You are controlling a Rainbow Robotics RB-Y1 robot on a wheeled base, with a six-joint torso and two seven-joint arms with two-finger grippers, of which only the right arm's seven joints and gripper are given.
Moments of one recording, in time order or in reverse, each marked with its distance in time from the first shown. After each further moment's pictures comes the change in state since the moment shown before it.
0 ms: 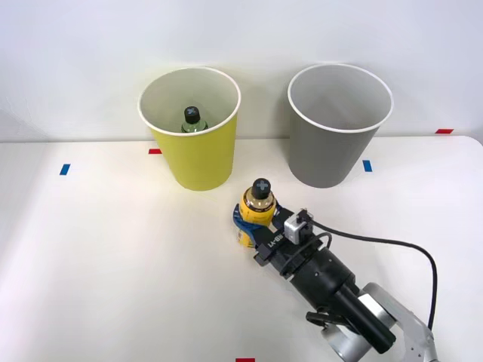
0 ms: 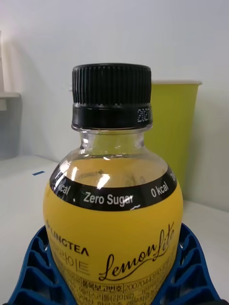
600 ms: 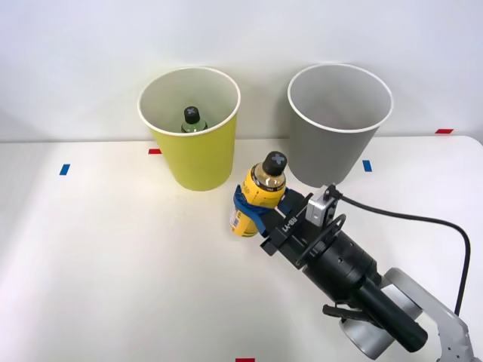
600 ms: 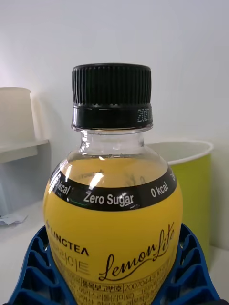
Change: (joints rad) arm 0.030 -0.136 0.011 -0.346 0.024 0.134 -0.257
